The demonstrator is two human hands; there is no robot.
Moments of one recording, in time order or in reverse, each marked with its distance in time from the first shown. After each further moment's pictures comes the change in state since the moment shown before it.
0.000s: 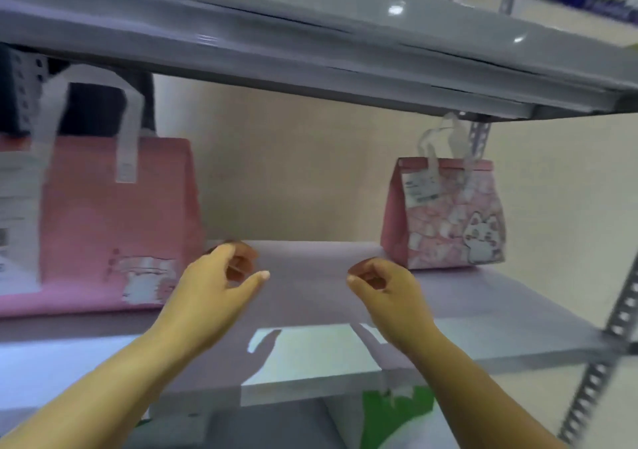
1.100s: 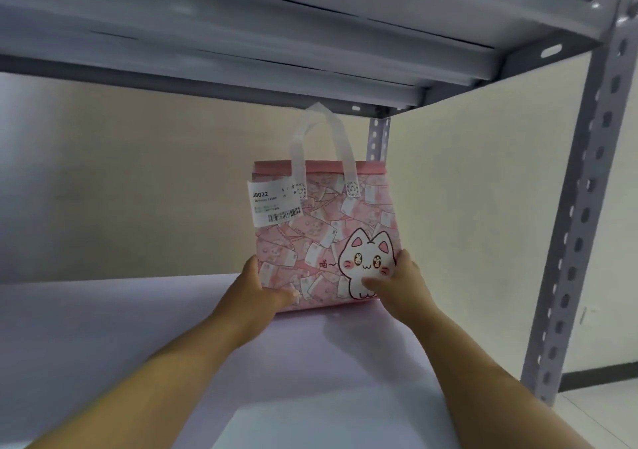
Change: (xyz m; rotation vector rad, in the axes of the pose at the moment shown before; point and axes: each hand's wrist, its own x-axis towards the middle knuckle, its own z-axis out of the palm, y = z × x) left_hand 0.112 0.116 0.316 -0.368 -0.261 -0.312; right_hand 0.152 0.250 -0.190 -0.034 0.111 0.318
